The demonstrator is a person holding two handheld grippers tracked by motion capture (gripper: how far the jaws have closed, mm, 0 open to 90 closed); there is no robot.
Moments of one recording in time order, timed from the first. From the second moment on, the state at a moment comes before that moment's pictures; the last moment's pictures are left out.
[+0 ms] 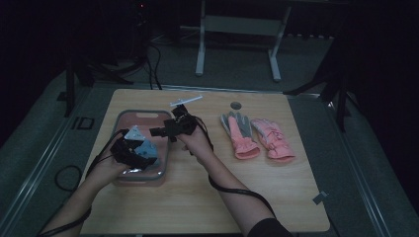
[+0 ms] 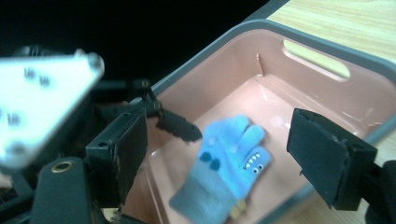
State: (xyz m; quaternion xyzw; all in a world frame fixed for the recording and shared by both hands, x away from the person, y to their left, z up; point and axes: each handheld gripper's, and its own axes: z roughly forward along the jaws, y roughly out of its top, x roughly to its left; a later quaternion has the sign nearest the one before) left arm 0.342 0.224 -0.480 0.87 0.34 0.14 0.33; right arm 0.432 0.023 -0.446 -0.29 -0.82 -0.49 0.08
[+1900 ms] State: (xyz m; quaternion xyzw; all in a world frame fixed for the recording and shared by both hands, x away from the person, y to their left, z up) left arm 0.285 0.072 -0.522 0.87 0.24 0.05 0.44; right arm 0.389 -0.209 -0.480 -0.31 -0.84 -0.43 -0.10
